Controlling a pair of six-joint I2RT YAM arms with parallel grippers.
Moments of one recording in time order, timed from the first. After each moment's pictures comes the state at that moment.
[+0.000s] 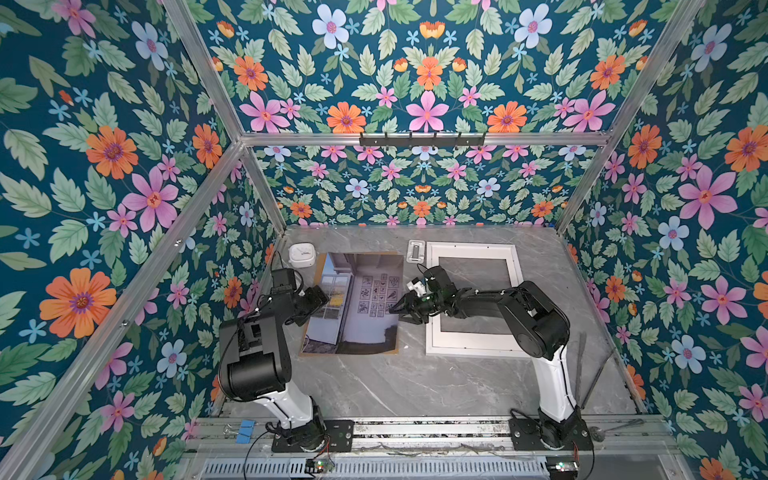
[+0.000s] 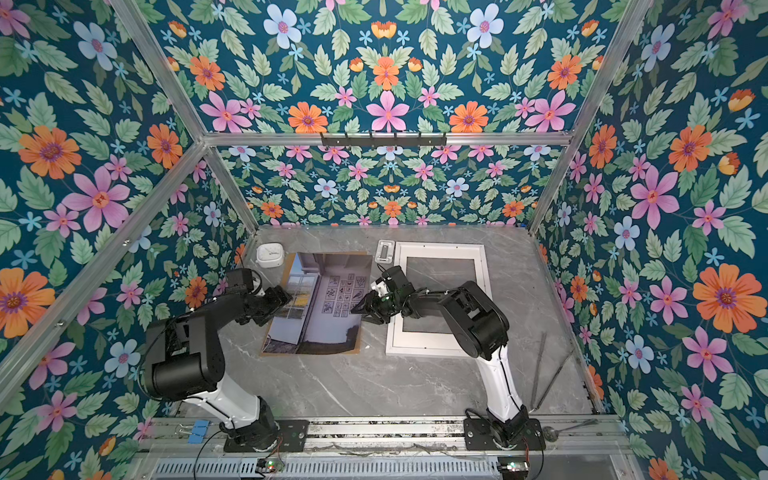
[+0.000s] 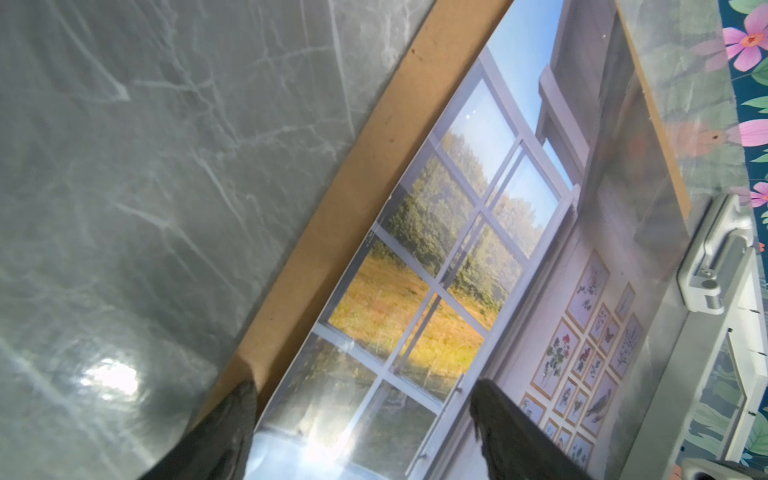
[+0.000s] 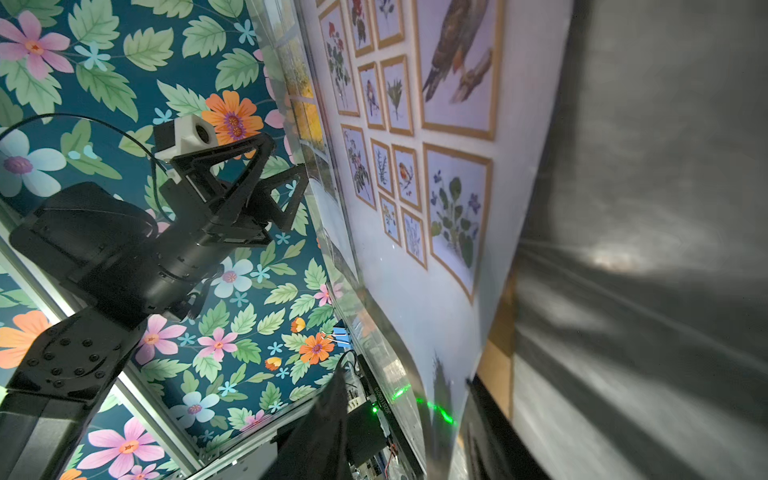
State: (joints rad) left arm 0.21 1.65 0.88 -0.30 0.31 -0.49; right arm 0.65 2.12 1.24 0.16 -0.77 1.13
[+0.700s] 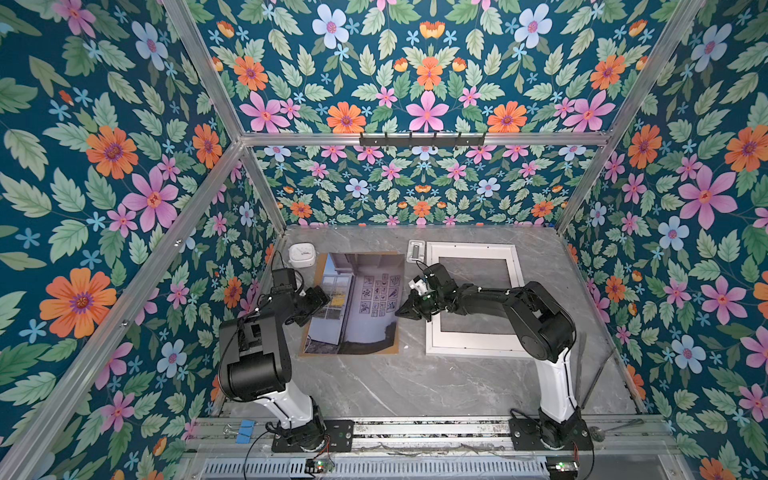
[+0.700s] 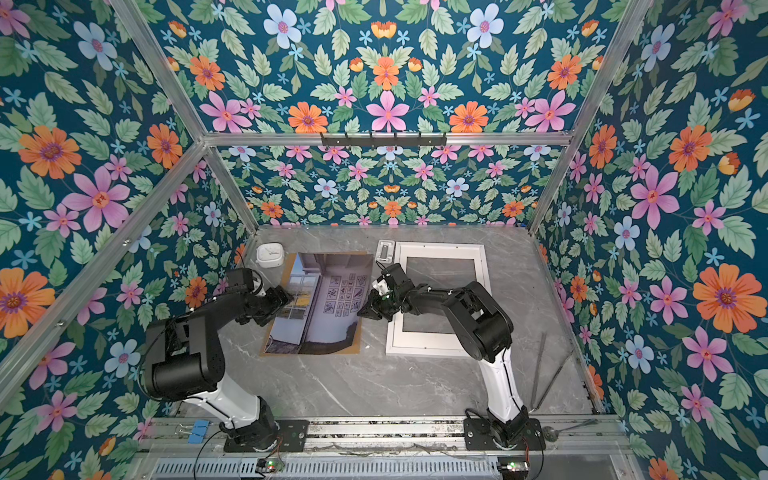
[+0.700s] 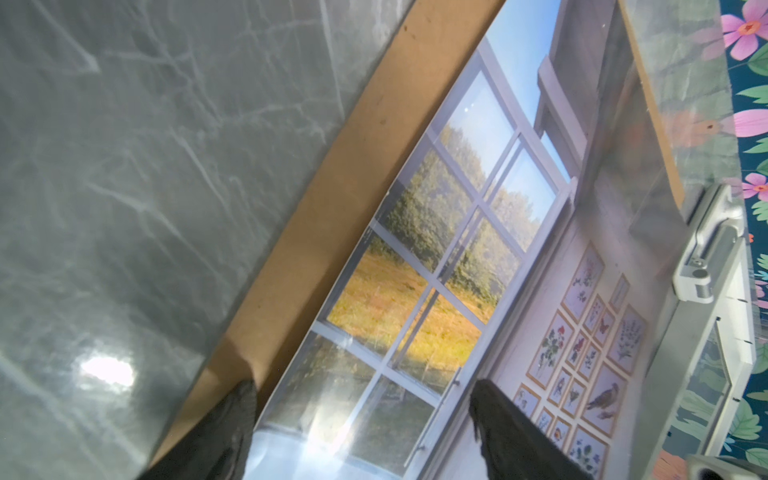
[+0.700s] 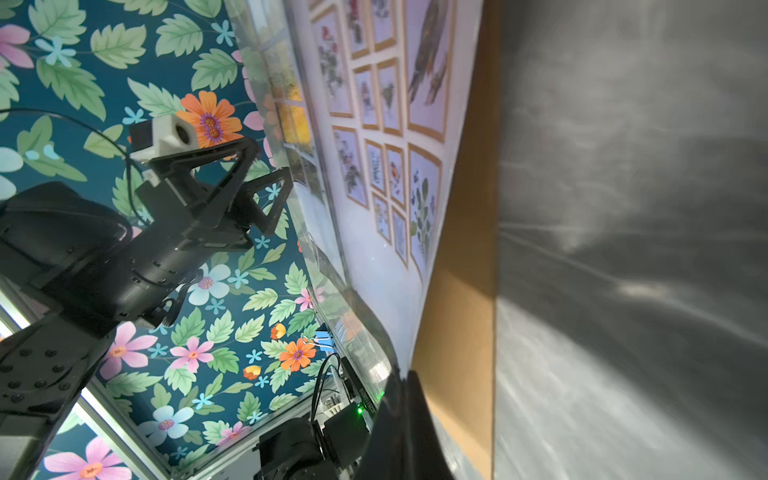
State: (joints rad) left arm 0.21 1.64 0.89 -0.34 0.34 -0.49; right arm 0.65 2.07 1.28 0.00 -0.72 1.04
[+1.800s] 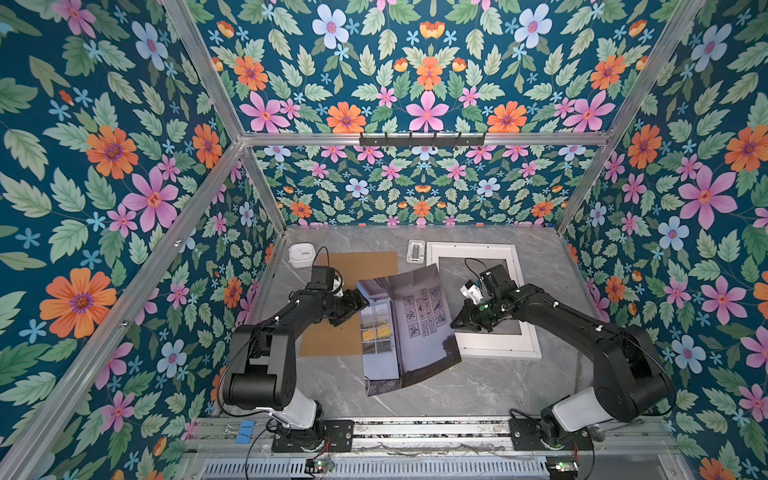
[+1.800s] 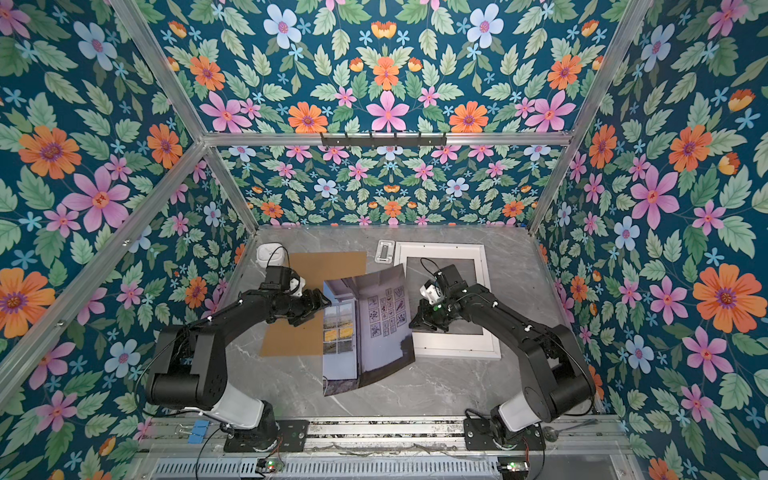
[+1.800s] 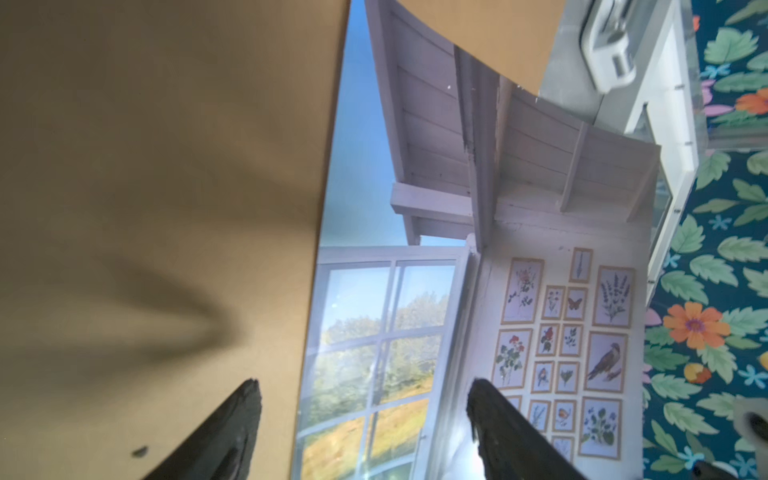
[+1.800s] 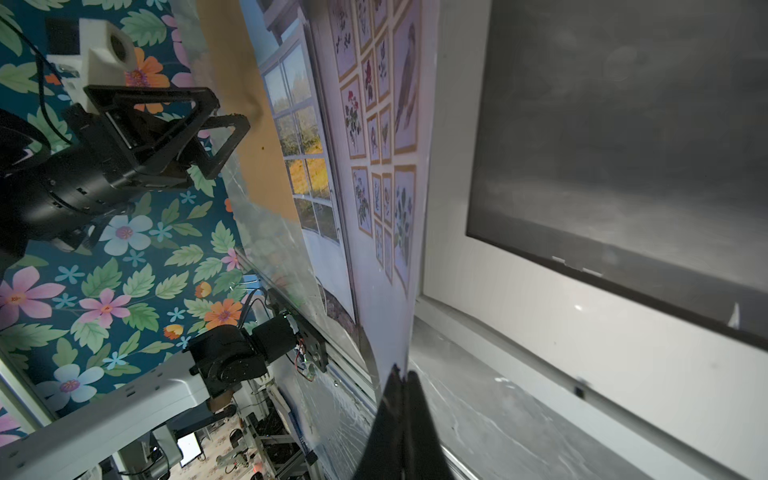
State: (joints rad) left arm -0.12 1.55 0.84 -0.38 0.43 -0.58; right arm 0.39 1.49 0.95 -0.60 -0.68 0.60
